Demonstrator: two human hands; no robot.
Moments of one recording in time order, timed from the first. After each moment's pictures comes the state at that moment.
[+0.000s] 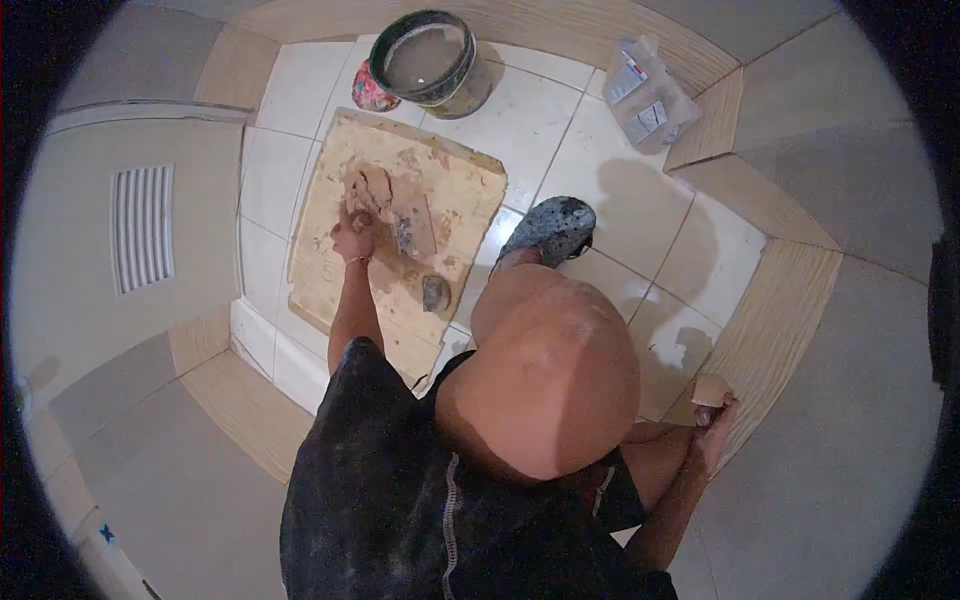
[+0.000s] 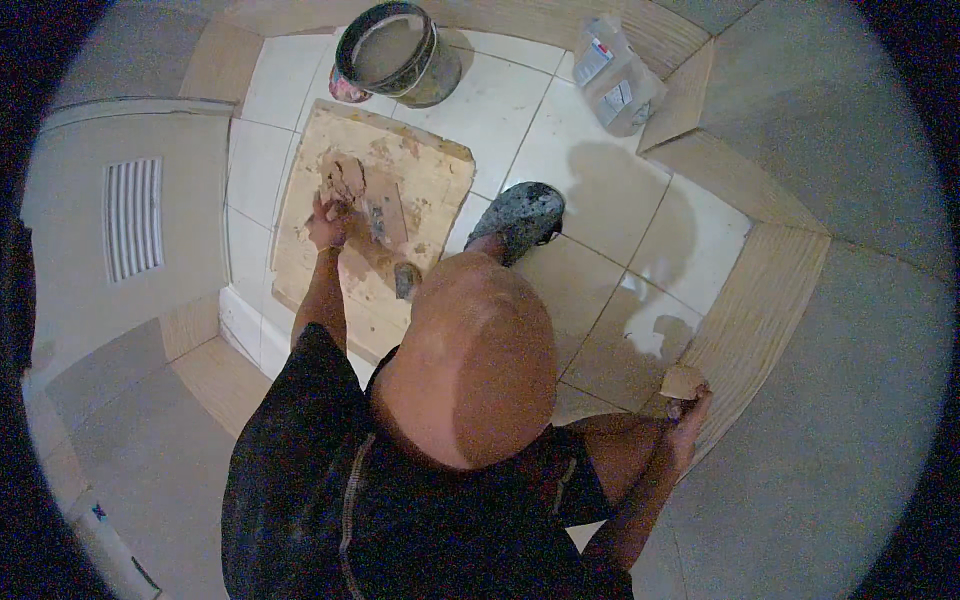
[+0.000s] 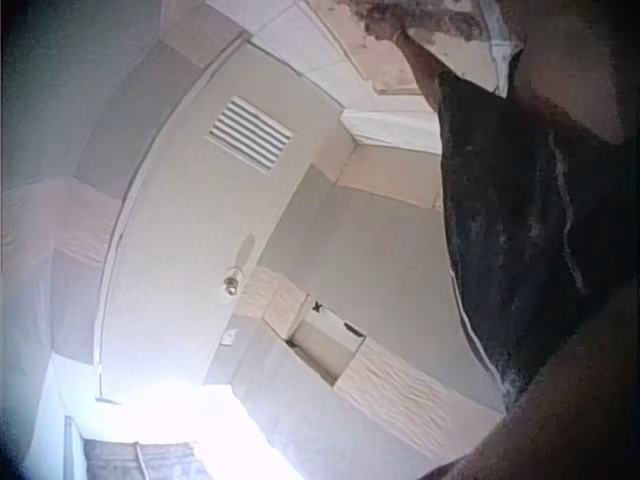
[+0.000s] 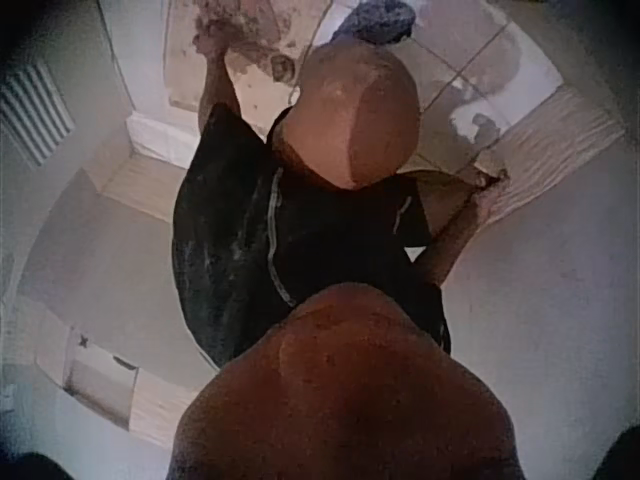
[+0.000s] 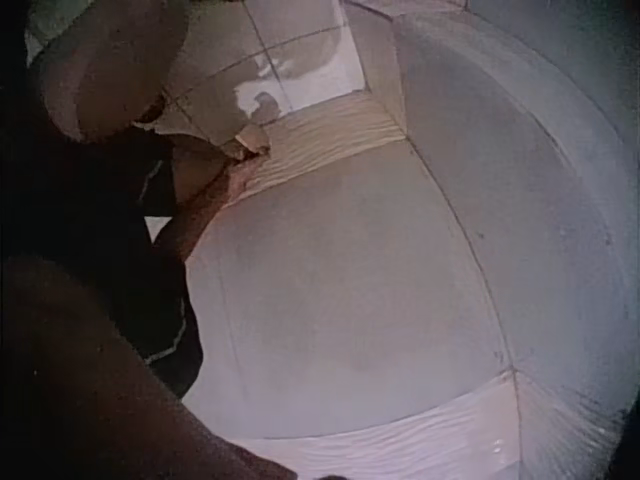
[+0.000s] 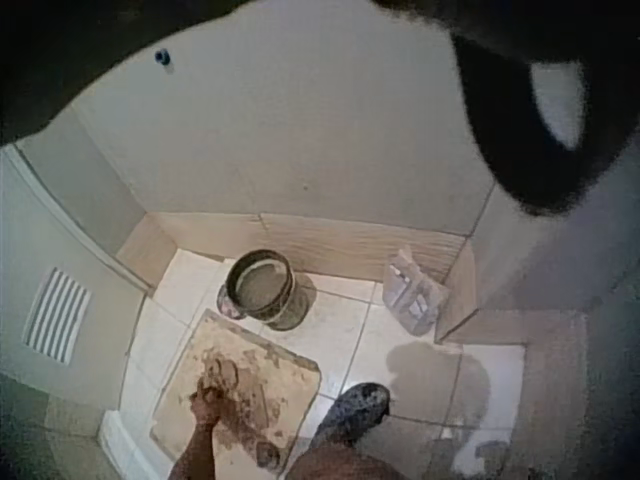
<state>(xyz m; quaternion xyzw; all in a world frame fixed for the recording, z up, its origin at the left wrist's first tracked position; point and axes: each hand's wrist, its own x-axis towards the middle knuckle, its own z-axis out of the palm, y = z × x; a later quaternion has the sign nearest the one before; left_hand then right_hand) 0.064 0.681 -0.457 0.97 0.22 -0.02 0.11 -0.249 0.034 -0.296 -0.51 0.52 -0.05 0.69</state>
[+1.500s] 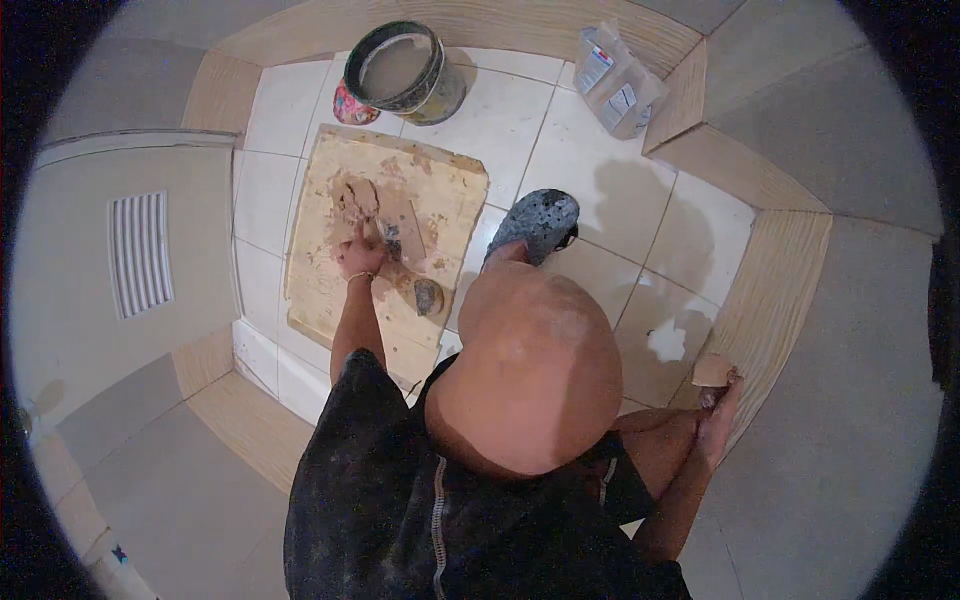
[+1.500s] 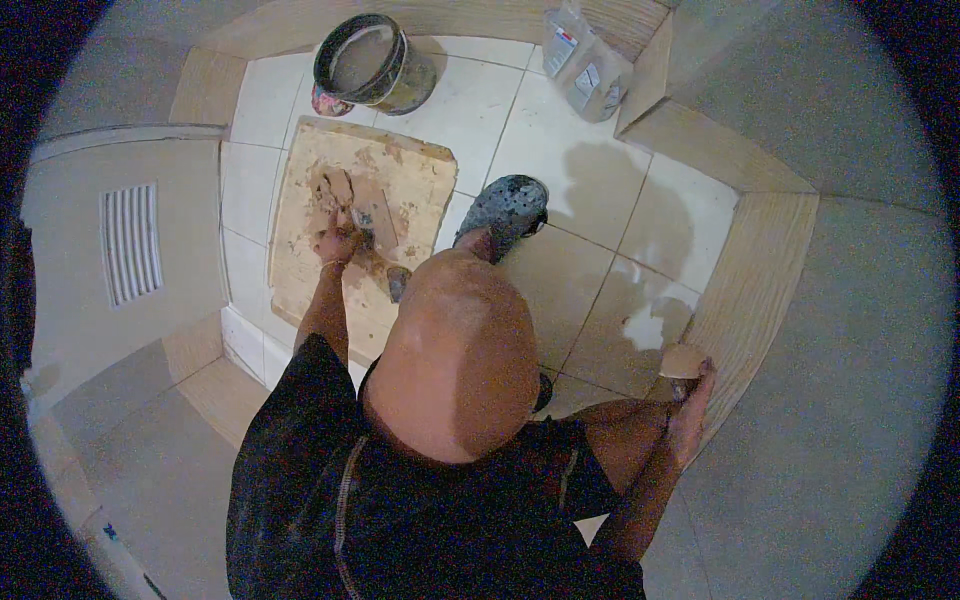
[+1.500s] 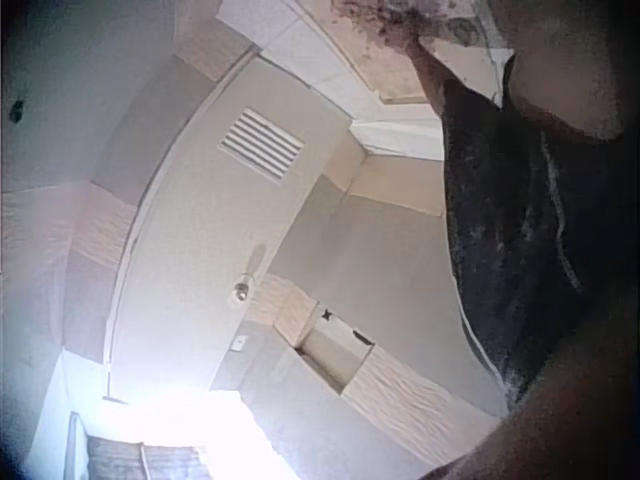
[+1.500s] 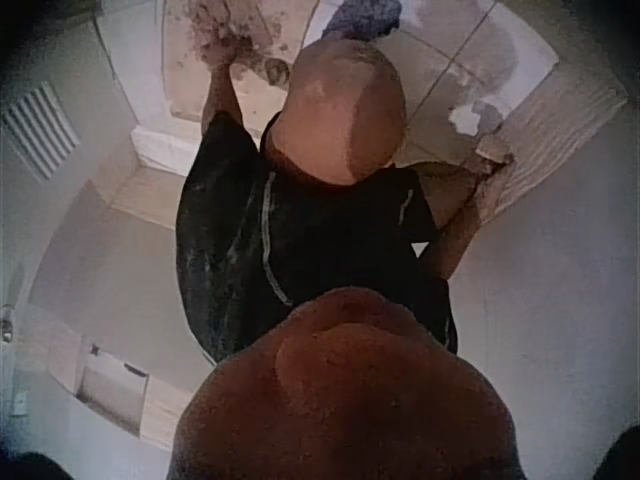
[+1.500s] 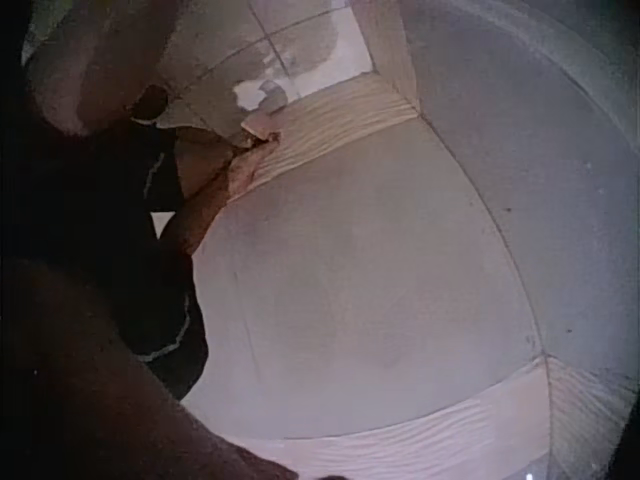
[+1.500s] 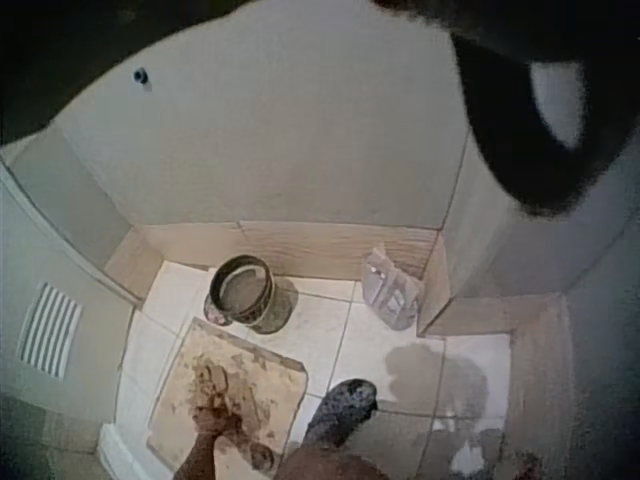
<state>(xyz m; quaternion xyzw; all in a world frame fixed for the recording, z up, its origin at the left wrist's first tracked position) 0.057 0.659 -0.434 0.97 0.19 -0.12 0.02 -0.231 0.060 -0.268 -0.50 0.52 -0.09 0.68</state>
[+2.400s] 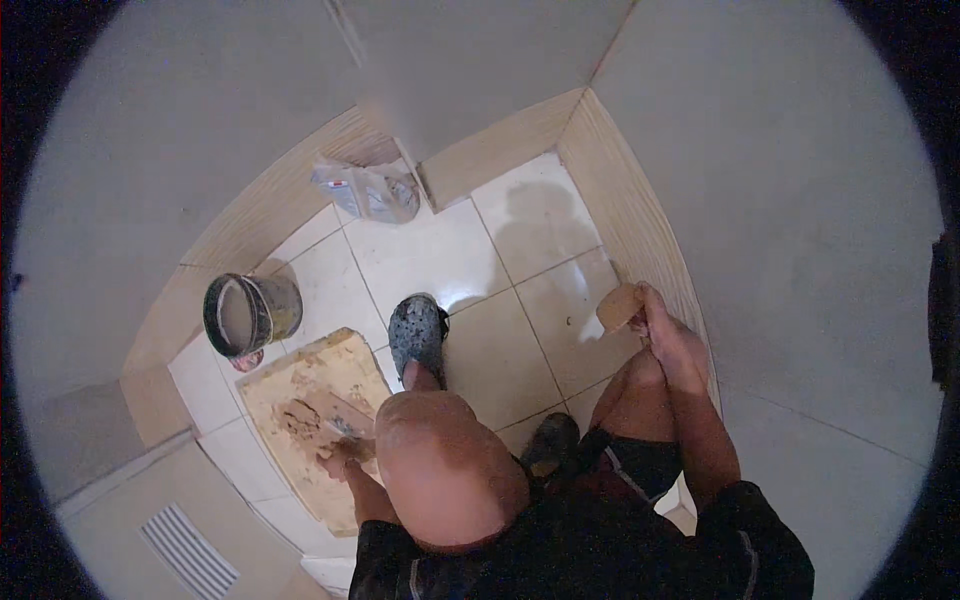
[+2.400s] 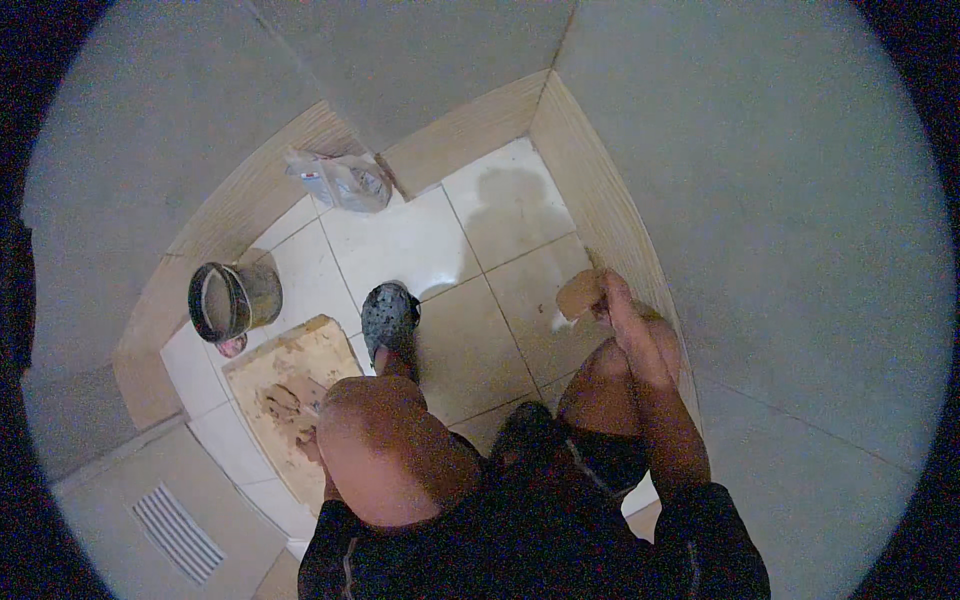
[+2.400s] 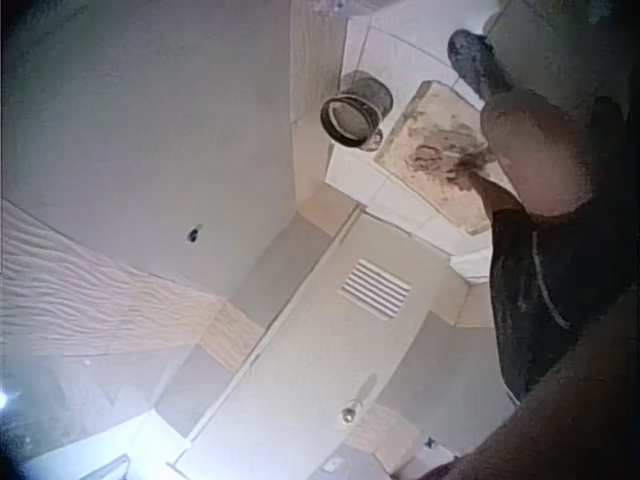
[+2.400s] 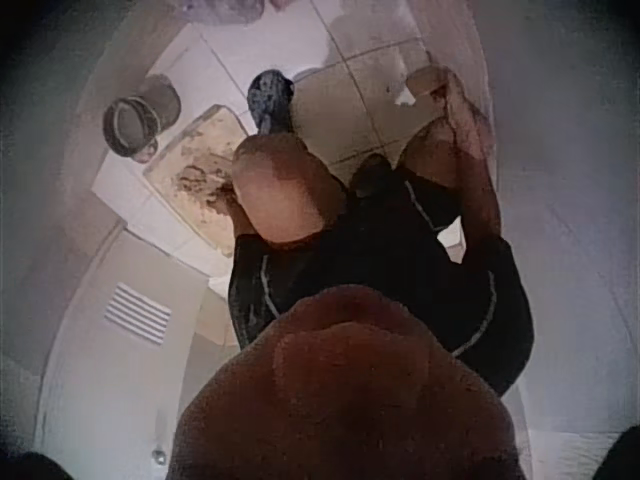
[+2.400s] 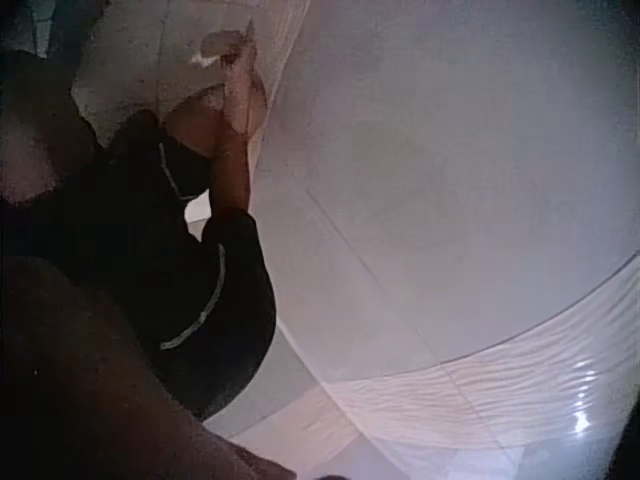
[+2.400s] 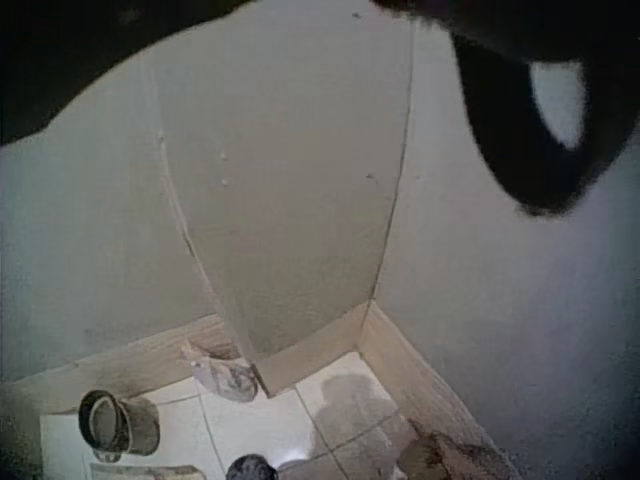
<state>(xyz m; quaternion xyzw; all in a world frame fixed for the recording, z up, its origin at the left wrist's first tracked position) 0.047 0.657 -0.438 0.87 0.48 -0.02 0.11 -0.210 0.065 -0.240 -0.48 0.58 -0.05 0.66</state>
